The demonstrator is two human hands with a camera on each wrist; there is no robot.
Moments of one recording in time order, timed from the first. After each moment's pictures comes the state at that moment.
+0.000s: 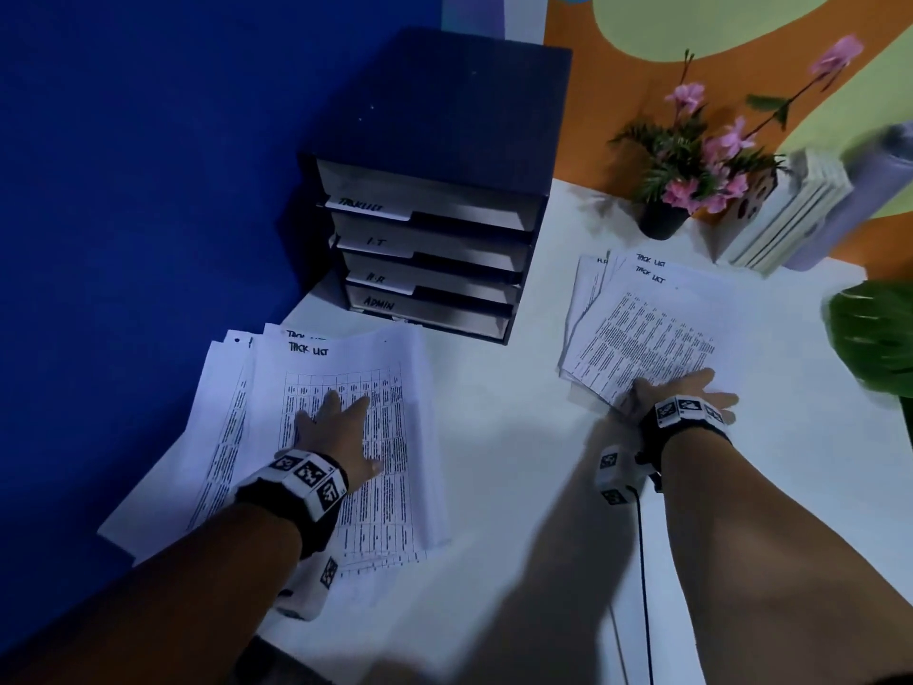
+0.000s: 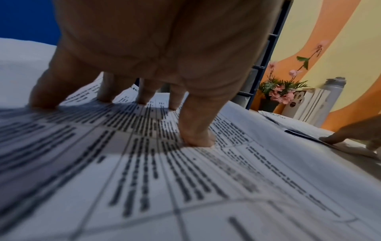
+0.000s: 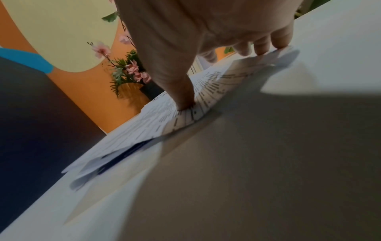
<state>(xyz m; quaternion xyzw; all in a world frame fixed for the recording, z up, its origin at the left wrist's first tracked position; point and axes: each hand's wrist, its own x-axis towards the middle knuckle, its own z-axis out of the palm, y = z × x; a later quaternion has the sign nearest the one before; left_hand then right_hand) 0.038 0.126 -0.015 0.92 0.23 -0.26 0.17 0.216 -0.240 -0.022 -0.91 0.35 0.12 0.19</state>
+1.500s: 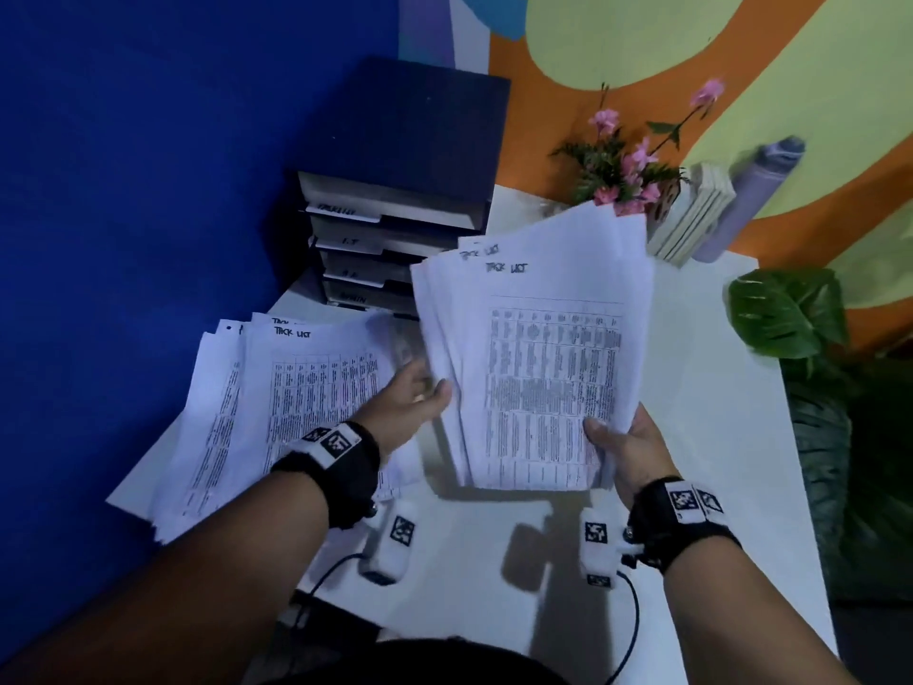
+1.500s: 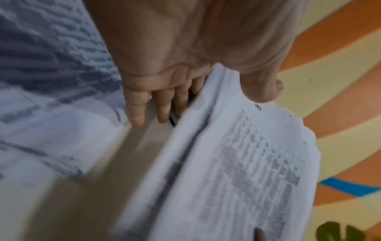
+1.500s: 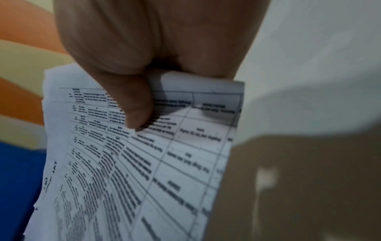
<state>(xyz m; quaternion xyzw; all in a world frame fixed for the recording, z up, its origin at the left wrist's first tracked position) 0.017 0.035 0.066 0.71 0.16 -0.18 0.67 0.050 -0.261 0.044 -0.70 0.15 0.12 0.68</state>
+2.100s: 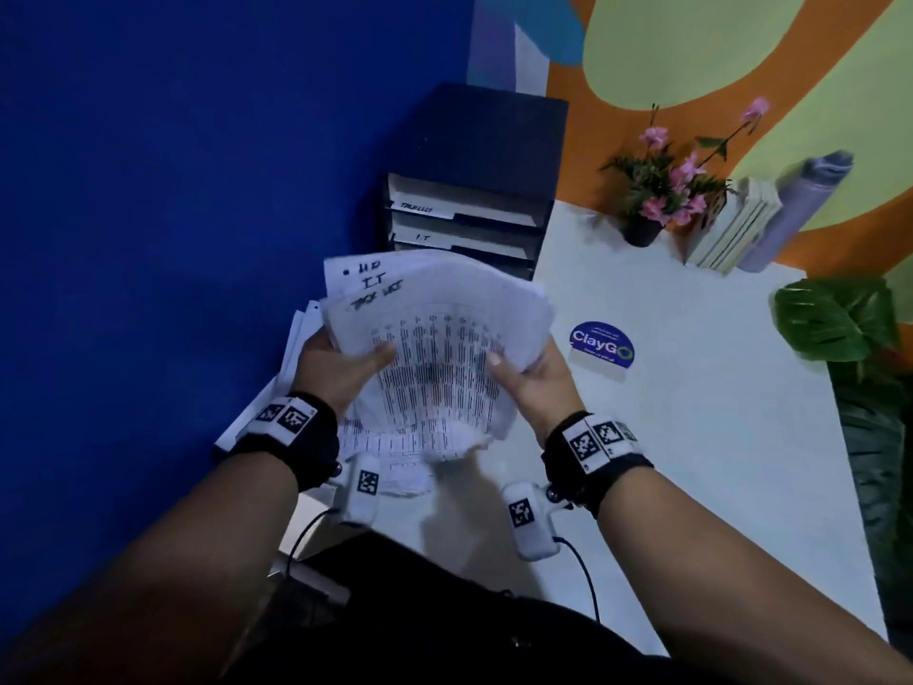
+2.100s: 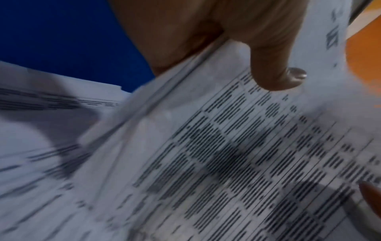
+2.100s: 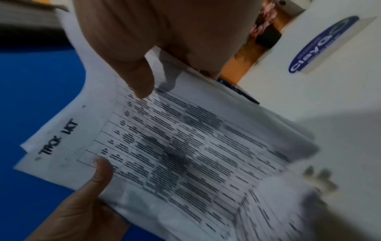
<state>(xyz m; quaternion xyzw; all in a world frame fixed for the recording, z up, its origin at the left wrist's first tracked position) -0.064 0.137 0.112 0.69 0.26 0.13 0.66 -0.005 -0.087 0.111 -0.72 -0.09 0.12 0.68</state>
